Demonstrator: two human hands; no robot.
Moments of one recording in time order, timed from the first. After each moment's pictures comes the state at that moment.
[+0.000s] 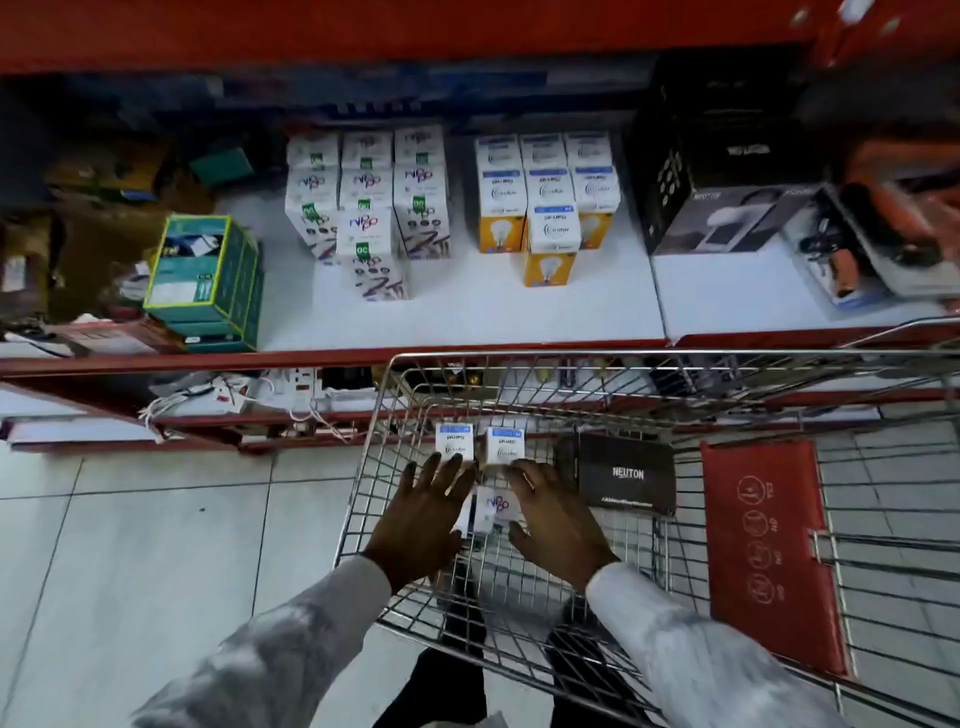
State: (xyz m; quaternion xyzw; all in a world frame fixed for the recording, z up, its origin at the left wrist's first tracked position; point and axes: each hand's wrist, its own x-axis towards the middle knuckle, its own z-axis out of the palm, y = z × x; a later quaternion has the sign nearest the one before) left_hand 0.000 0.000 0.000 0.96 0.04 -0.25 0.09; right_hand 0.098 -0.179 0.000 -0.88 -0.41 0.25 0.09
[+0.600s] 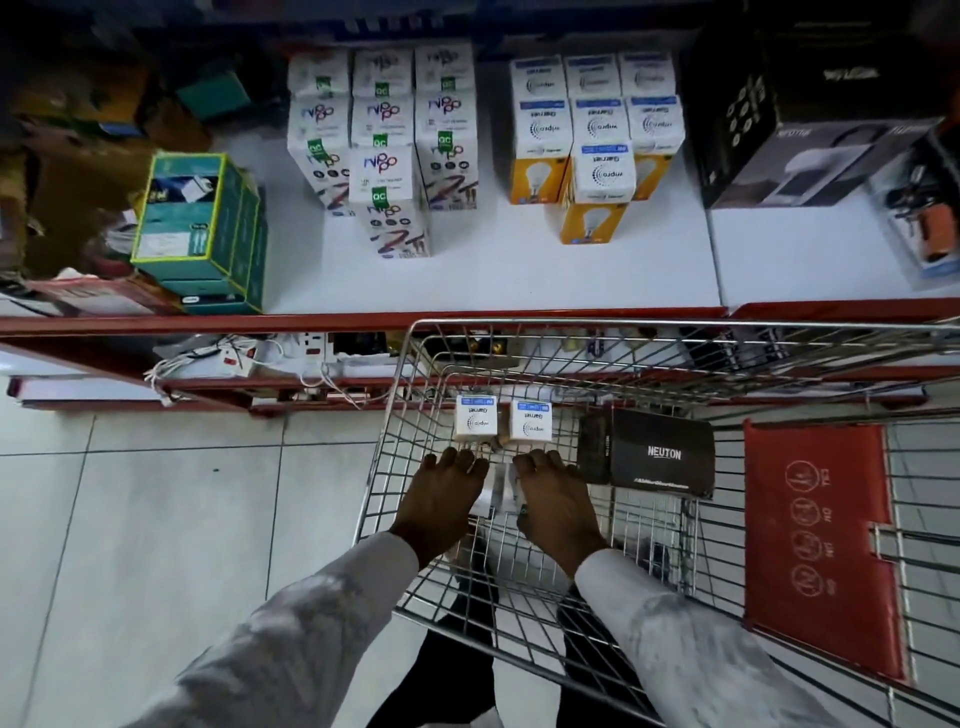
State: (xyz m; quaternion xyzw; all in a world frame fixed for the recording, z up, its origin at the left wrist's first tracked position) left_hand 0.008 0.009 -0.034 0.95 0.04 -0.29 0.06; right_hand 0.084 -0.141 -0.042 -0.89 -0.35 0.30 -0.01
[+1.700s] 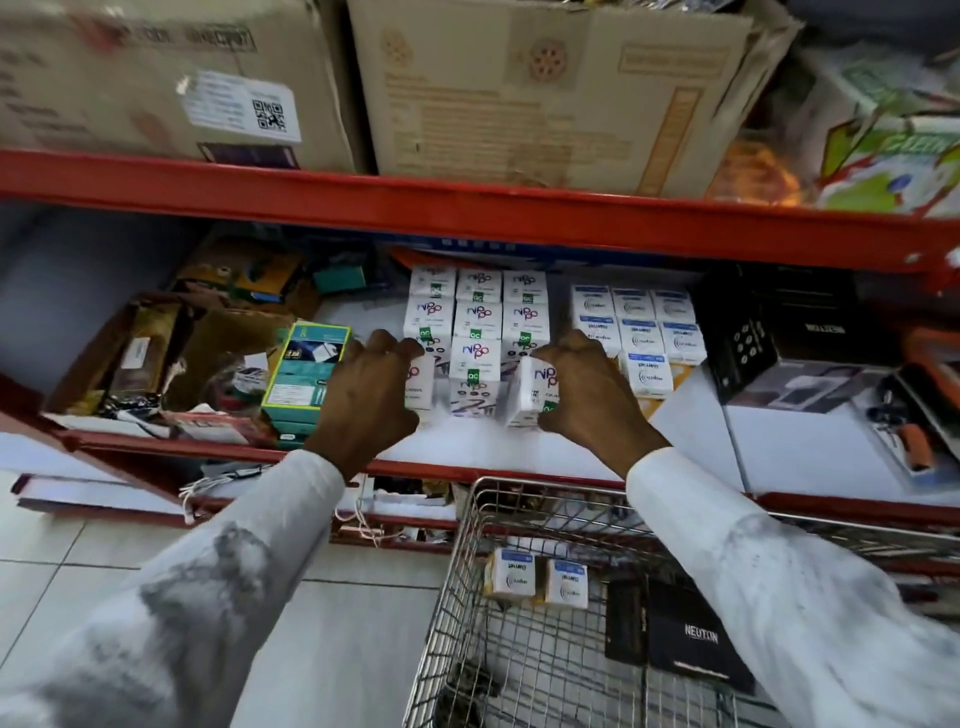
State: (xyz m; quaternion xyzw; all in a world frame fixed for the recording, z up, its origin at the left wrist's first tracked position) left_hand 0.105 0.213 0.181 0.96 0.25 0.01 0.11; right_hand 0.243 0.023 0.179 -0.92 -0.36 0.09 0.14
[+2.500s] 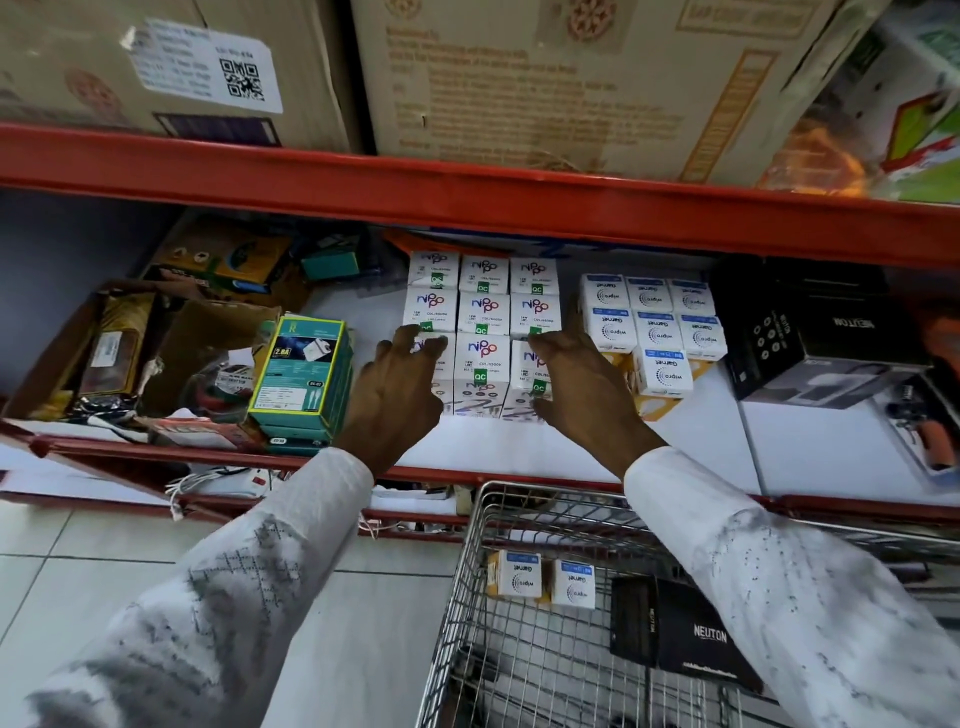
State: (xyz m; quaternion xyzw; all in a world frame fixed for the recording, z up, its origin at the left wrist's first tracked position) left_hand 0.141 0.226 0.135 0.96 0.23 -0.01 0.13; right_hand 0.263 0.051 0.146 -0.92 -0.39 0.06 0.07
